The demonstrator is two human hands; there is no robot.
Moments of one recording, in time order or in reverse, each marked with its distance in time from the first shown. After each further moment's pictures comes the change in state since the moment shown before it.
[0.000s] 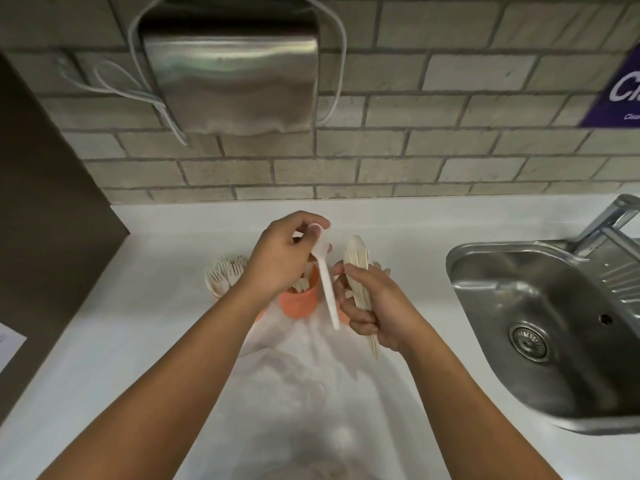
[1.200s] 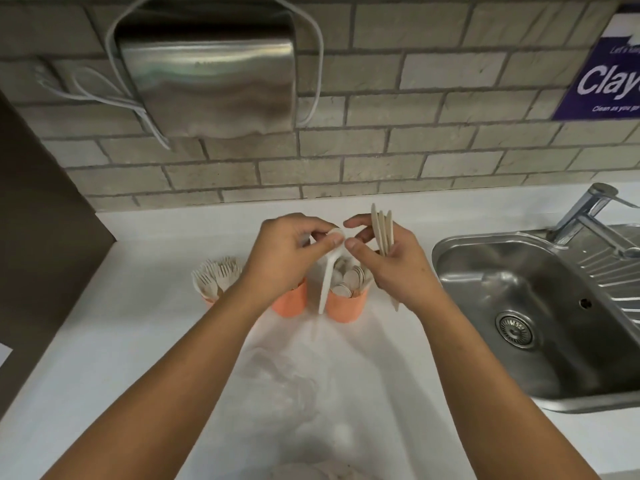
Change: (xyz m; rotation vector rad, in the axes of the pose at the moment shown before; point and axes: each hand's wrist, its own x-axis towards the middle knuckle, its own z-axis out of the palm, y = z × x) left_hand -0.006 0.016 0.018 0.171 -0.026 0.232; right_hand -0.024 -0.054 -0.005 -0.563 0.327 -0.456
